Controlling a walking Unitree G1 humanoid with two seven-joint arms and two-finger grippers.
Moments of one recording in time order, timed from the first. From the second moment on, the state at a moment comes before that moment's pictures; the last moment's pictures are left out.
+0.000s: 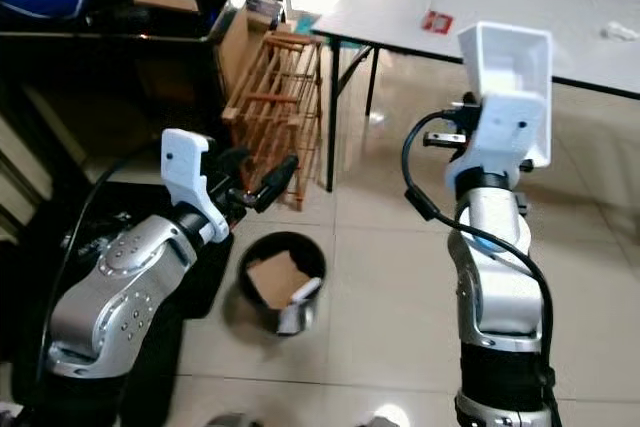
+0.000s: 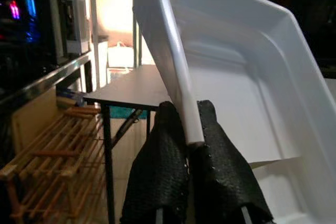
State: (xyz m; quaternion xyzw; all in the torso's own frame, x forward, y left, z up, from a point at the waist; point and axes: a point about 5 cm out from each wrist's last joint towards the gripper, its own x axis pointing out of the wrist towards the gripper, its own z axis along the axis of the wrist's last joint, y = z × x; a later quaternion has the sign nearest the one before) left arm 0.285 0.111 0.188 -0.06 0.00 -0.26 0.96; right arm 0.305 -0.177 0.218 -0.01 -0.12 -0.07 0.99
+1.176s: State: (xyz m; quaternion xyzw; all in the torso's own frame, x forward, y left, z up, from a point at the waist) left arm 0.282 0.125 0.170 -0.03 0.00 -0.23 0.97; right arm 0.296 -0.165 0.189 0.00 -0.07 -0.06 1.00
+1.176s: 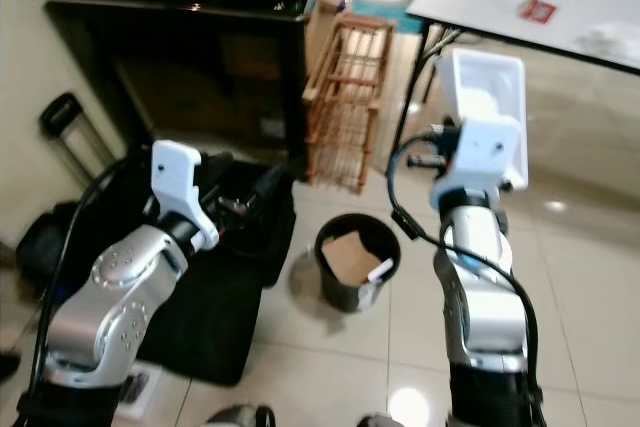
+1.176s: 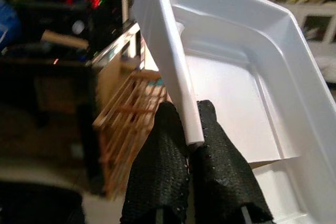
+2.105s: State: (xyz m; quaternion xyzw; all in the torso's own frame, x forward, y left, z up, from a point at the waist) left arm 0.244 0.133 0.104 -0.03 0.12 -0.26 0.96; right arm 0.267 -0.161 0.104 0.02 0.07 -0.09 0.99
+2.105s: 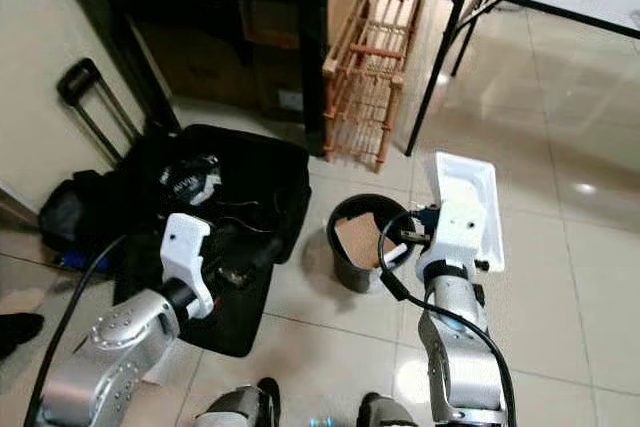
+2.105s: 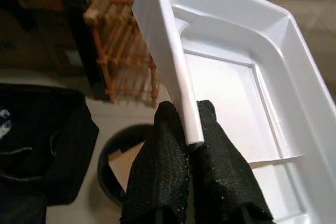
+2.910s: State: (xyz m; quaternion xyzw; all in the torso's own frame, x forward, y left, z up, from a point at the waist) left arm 0.232 0.124 0.107 -0.03 0.11 -0.28 0.95; right arm 0.263 -0.150 0.092 0.01 0.10 -0.06 0.99
